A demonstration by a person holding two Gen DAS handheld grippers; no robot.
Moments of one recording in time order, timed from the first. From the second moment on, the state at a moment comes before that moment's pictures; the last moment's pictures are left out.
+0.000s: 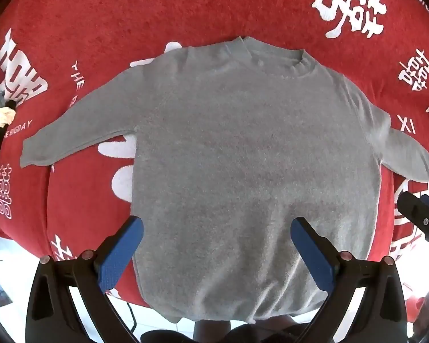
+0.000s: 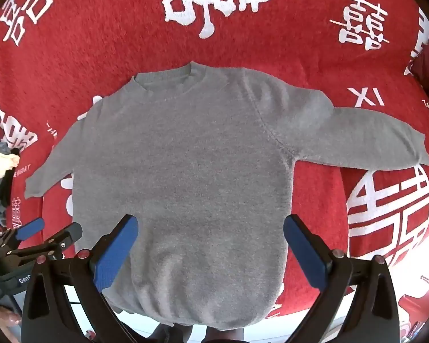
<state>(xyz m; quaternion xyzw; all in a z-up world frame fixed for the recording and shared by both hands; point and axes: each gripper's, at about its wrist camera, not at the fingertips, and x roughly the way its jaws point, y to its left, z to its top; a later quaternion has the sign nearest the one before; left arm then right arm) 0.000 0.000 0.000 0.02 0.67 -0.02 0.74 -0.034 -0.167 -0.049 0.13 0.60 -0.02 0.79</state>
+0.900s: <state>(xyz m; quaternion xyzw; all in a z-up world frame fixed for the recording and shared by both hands) 0.004 0.005 0.002 0.02 0.66 -0.05 0.75 -0.035 -0.154 -0.053 0.13 0.61 -0.04 0.78</state>
